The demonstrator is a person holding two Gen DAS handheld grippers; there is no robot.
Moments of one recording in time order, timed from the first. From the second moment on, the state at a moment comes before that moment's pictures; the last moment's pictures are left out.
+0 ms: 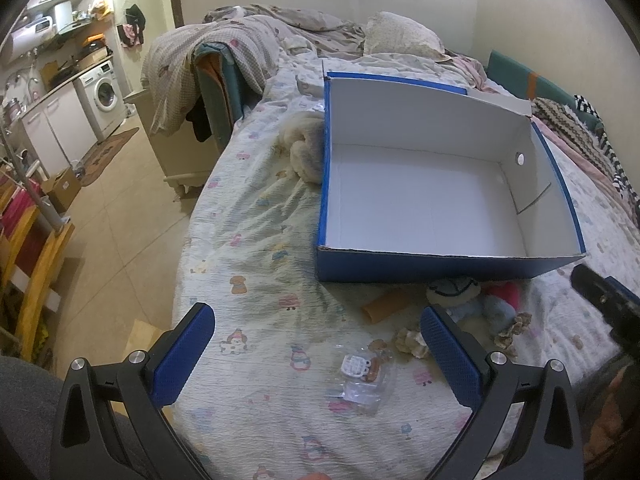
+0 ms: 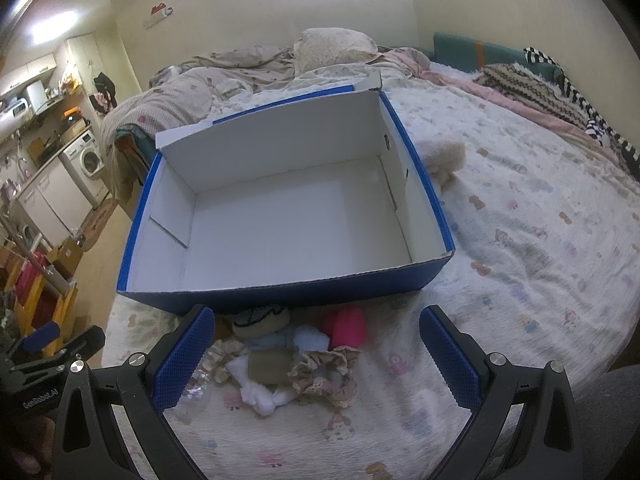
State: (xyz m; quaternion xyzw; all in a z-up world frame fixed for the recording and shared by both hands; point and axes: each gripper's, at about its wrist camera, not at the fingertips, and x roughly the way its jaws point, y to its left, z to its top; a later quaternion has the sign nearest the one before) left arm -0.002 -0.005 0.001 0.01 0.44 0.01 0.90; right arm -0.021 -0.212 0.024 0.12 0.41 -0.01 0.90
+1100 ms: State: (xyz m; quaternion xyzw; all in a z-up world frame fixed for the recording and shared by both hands) left arm 0.028 0.030 -0.064 -0.08 0.59 0.01 0.80; right arm 0.024 -0.253 -0.028 0.18 0.55 0.02 0.81
